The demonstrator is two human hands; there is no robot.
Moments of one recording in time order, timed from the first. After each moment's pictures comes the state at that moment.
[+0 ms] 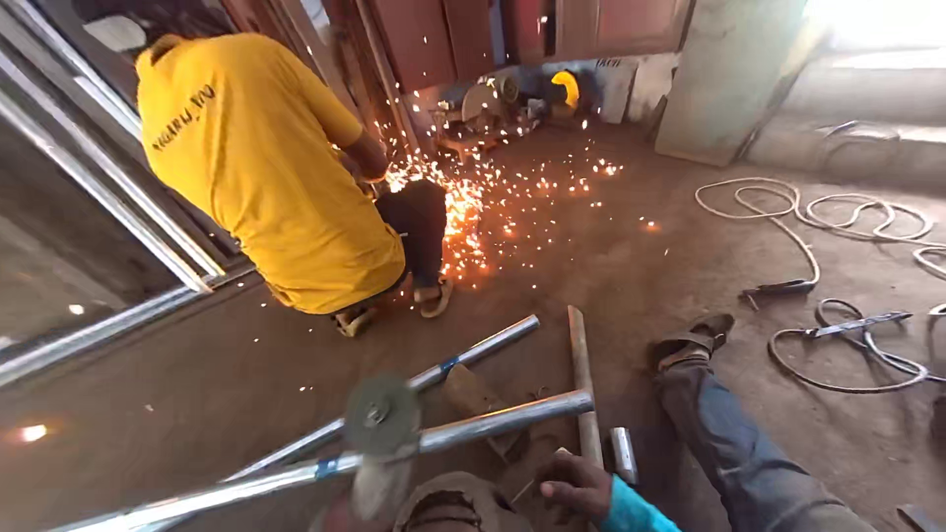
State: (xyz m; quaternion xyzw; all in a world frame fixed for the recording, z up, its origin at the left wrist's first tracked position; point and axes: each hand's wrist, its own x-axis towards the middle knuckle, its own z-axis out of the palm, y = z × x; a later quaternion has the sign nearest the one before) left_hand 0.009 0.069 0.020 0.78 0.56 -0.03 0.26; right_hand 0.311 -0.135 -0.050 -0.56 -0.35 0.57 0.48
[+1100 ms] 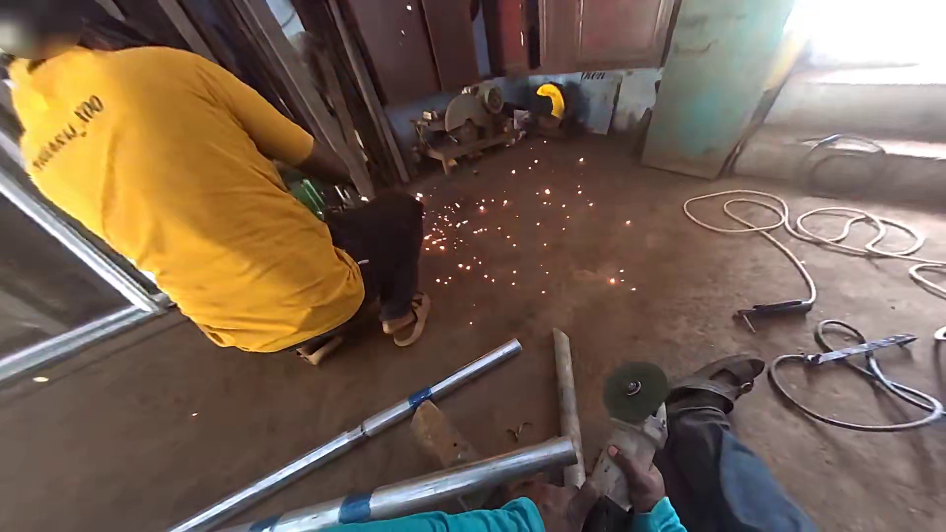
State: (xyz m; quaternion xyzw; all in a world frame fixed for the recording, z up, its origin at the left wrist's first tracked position) left_hand 0.306 -0.009 -0.035 0.92 0.04 -0.32 0.24; right_hand 0.419 -0.127 -0.121 -0.57 0.04 0.27 0.78
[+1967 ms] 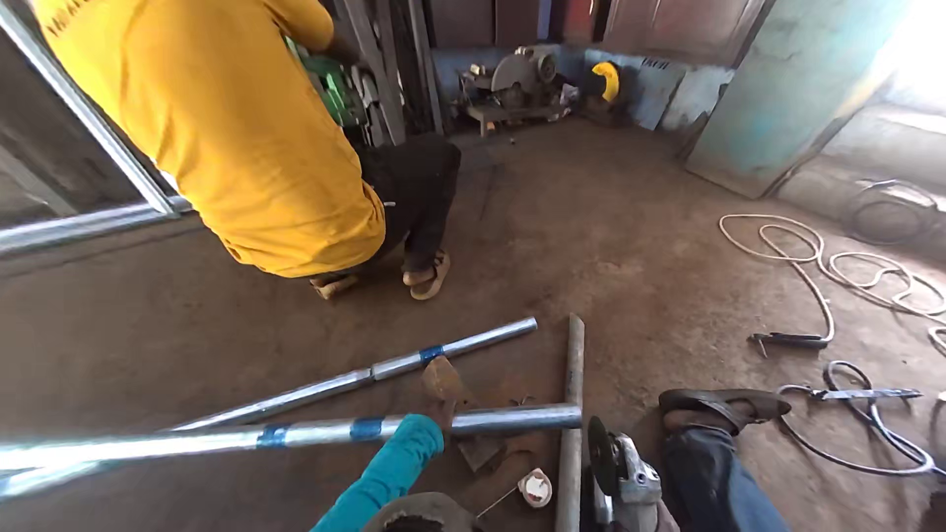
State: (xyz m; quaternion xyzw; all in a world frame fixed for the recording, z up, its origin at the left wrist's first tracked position) left_hand 0.213 0.156 -0.114 0.82 0.44 -0.31 0.20; right_hand 0.383 -0.210 -0.123 -0.86 -0.20 0.26 0.38
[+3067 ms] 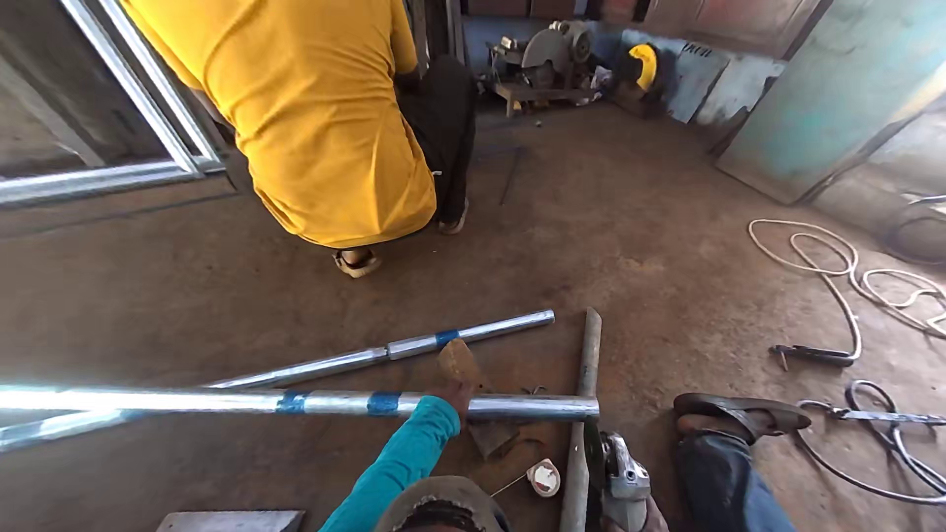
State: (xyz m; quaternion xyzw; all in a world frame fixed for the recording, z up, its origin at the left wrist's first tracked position) left_hand 0.214 0.154 -0.101 0.84 0.42 -0.30 0.18; right_hand 0.372 -0.189 -0.143 -0.88 -0.19 0.28 0.34
